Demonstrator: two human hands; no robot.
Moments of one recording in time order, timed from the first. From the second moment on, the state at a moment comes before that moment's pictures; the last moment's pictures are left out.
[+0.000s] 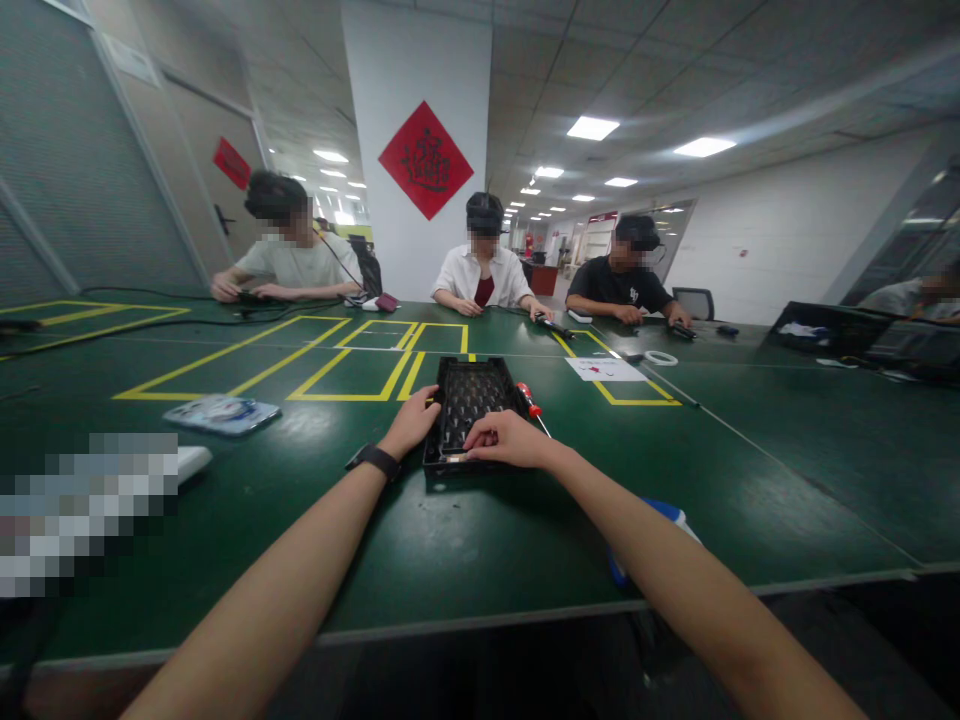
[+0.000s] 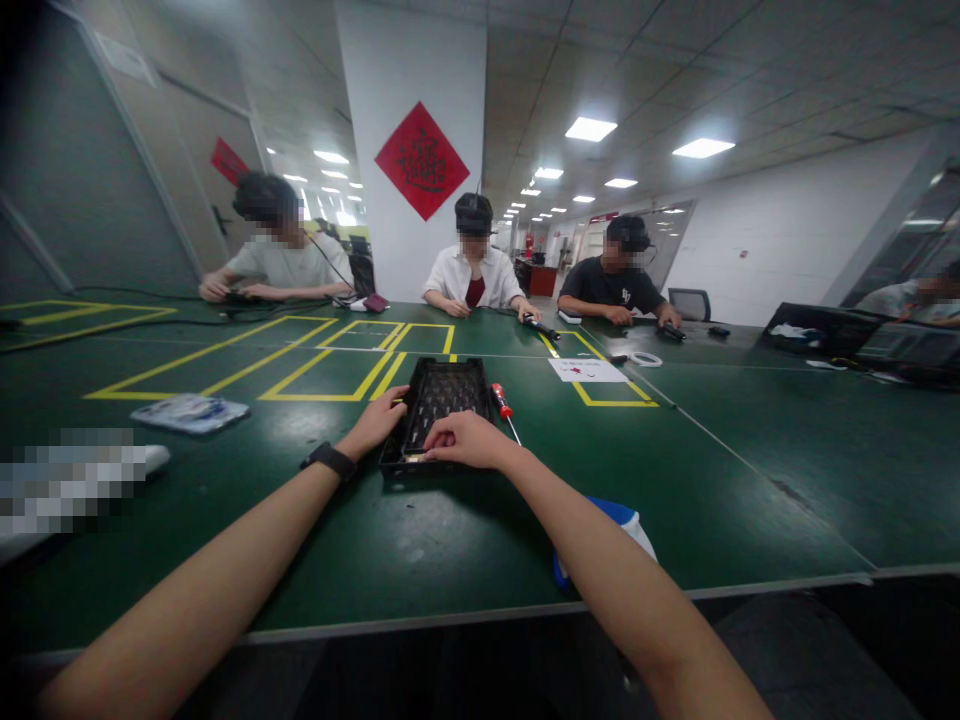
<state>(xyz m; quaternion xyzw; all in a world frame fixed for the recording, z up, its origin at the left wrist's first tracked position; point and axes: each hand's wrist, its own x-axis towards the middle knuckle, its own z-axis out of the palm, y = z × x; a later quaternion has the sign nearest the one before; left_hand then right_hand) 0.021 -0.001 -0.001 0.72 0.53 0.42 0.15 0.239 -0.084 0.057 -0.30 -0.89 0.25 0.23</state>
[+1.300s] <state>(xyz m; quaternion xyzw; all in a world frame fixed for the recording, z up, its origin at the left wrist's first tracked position) 0.021 -0.001 0.000 0.73 0.53 0.41 0.15 0.239 -0.085 0.065 -0.26 -0.93 0.16 0.21</state>
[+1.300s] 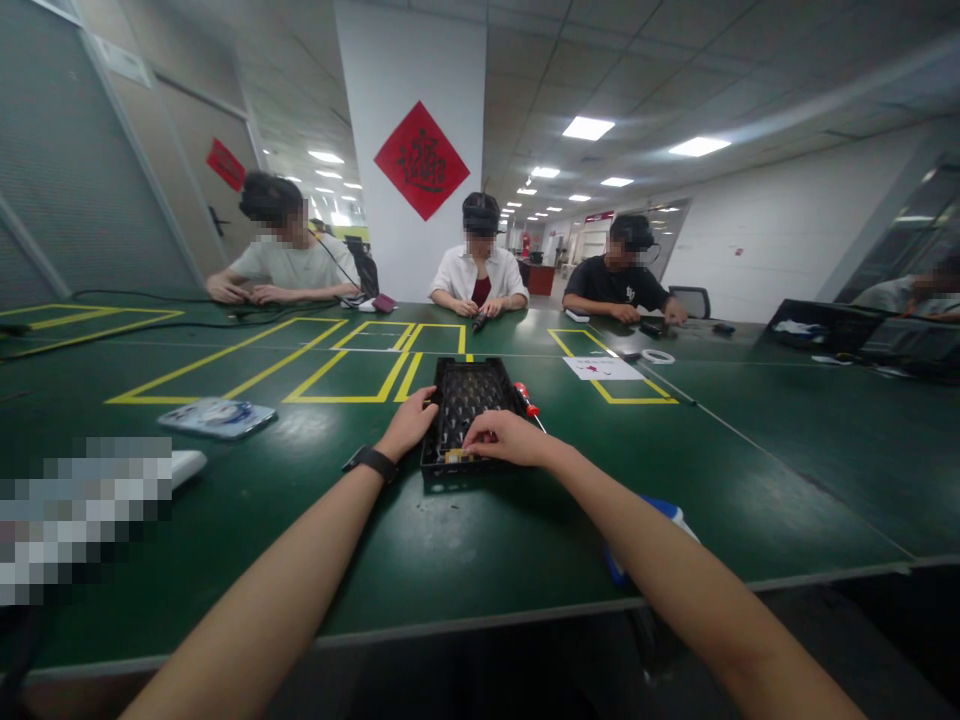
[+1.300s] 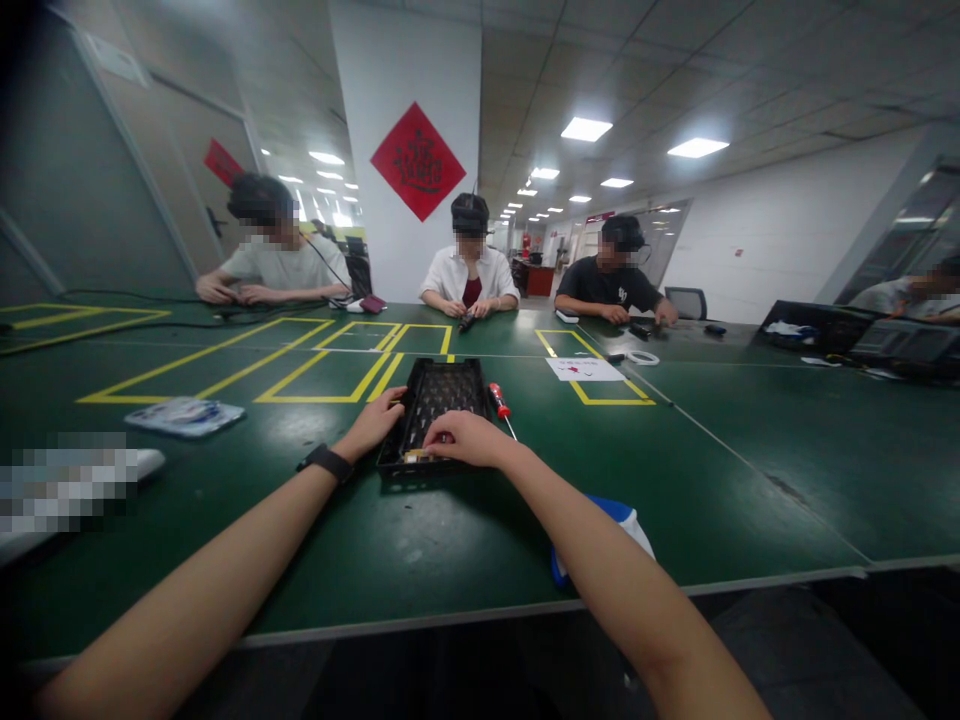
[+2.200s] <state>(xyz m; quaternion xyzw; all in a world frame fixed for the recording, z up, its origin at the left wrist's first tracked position) 0.022 0.004 -0.007 0.74 0.54 0.38 0.16 0.243 -0.086 0.068 -0.28 -0.92 0.17 0.22</state>
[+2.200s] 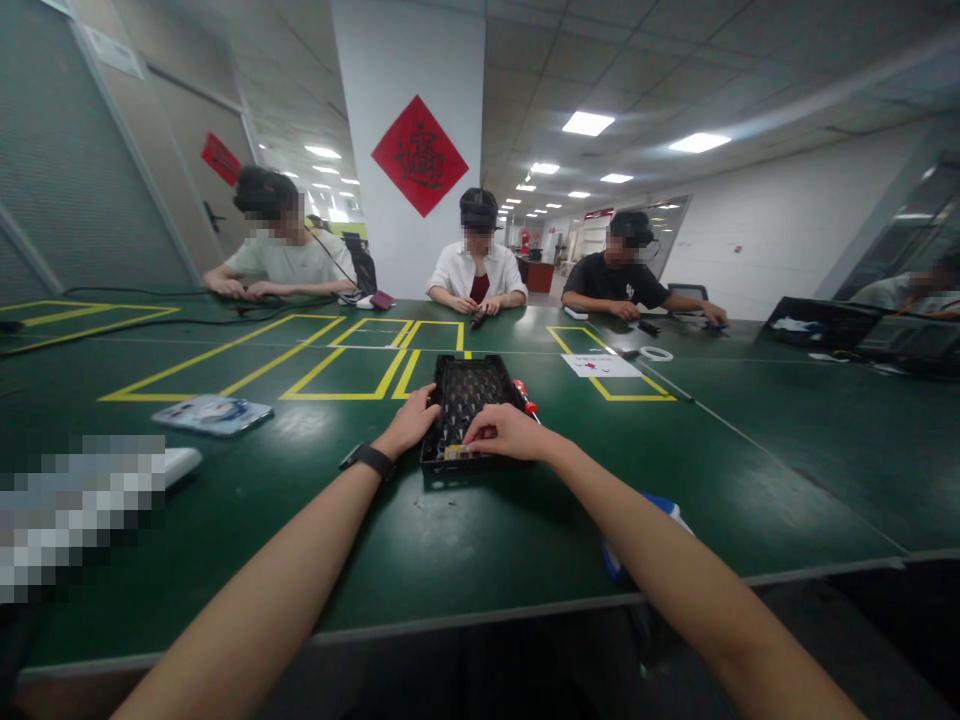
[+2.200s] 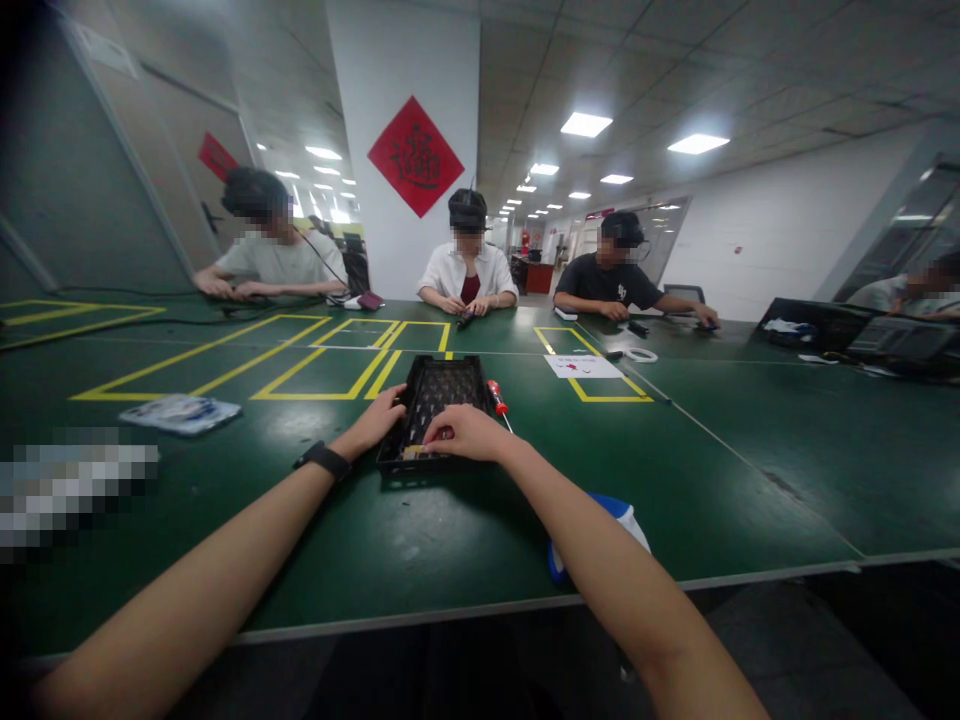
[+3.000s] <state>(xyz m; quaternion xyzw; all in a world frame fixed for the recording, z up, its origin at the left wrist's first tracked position) 0.030 -0.012 0.002 0.70 0.59 0.38 0.13 0.241 -0.086 0.069 -0.27 -0.92 0.23 0.17</state>
